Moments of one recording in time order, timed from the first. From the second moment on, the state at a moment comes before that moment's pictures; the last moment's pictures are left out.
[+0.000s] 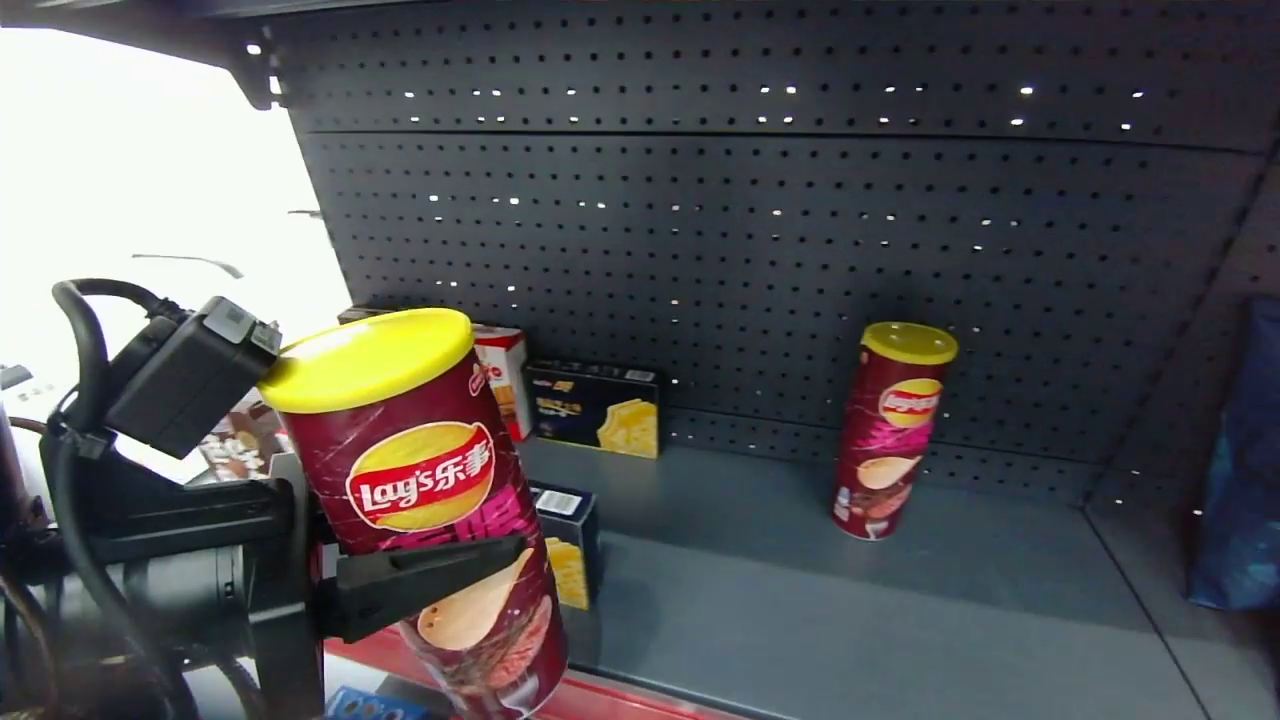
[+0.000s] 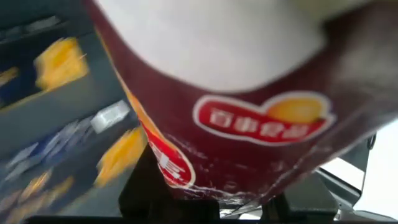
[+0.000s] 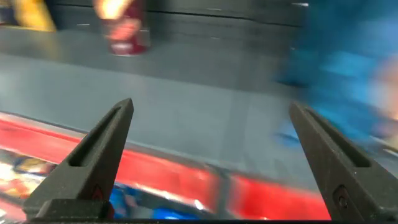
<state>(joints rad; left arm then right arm) -0.49 1.22 -0.64 -0.31 -0.51 -0.02 0.00 0.00 0.00 0.00 0.04 0.00</state>
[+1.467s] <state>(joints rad) -0.48 1.21 -0.63 -0.32 -0.50 -0.02 0.07 0.21 -0.28 0.01 0.10 0.00</state>
